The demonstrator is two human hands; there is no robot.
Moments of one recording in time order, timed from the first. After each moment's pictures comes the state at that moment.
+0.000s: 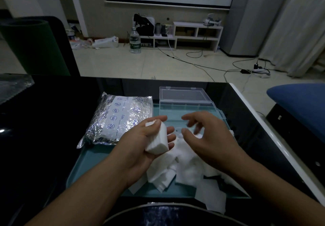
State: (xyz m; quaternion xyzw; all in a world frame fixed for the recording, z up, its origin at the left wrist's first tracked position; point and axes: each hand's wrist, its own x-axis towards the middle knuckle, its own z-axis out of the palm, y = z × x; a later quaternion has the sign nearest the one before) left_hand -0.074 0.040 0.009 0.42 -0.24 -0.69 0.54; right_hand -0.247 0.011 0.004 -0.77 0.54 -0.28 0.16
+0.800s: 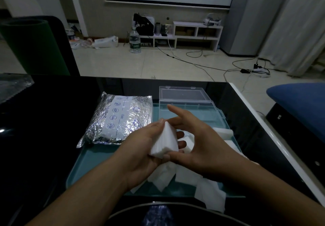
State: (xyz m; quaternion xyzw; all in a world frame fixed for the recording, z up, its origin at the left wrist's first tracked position) left_hand -0.081 0.045 0.010 0.40 -0.25 -0.73 0.50; right_hand -0.237 0.028 0.014 -0.80 0.39 -0.29 0.34
